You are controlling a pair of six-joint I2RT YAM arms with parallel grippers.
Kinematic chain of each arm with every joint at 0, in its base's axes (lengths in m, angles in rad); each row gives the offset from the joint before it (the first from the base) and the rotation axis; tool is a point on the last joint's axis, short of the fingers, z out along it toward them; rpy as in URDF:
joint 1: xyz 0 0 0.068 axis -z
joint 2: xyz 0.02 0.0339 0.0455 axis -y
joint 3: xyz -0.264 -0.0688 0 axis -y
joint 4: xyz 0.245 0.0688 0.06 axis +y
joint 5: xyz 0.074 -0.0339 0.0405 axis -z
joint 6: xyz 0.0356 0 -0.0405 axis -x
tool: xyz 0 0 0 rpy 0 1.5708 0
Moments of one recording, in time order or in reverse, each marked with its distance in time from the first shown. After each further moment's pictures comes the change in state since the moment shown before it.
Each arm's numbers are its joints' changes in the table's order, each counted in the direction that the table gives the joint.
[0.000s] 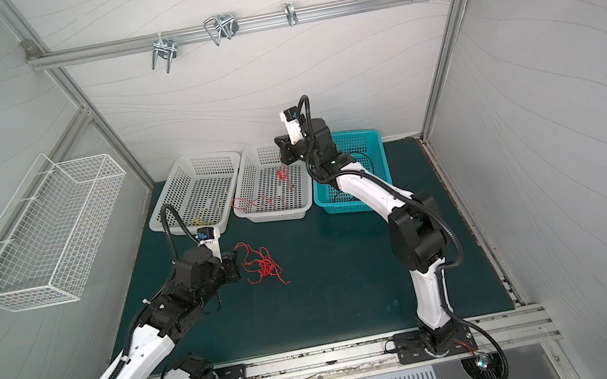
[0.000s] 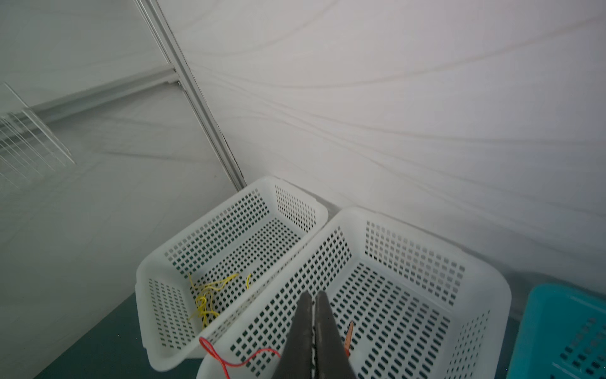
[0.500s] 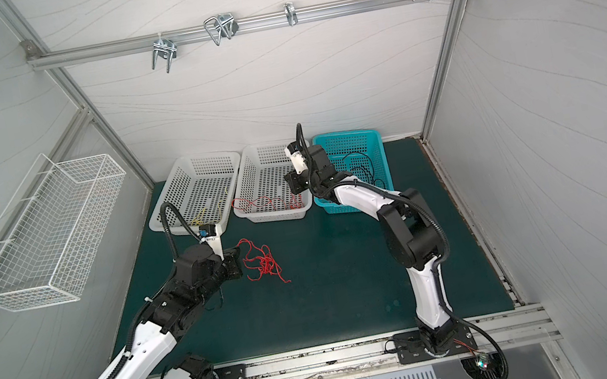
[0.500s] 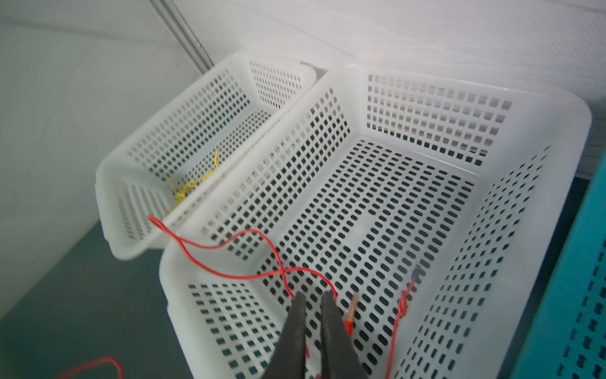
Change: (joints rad) left arm 0.000 -0.028 0.000 -0.063 0.041 0.000; right arm -0.007 -0.023 -0.182 0.096 -0.054 0.004
